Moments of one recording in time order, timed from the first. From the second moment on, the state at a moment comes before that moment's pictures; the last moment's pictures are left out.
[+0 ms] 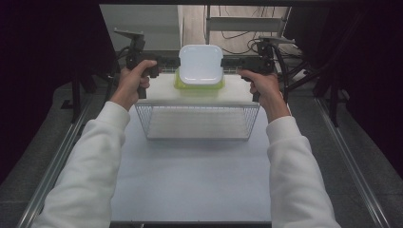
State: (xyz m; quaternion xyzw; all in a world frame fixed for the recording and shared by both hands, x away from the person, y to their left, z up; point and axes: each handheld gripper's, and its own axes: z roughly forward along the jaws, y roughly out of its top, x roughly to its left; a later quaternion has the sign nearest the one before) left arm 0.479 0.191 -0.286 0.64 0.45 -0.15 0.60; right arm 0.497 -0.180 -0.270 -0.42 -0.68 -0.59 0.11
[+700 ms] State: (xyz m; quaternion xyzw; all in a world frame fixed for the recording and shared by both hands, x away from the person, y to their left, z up) left arm 0.500 0.194 -0.296 0.60 0.50 -0.17 0.59; right arm 0.519 -0.177 -0.288 -0.47 -0.64 -0.59 0.16
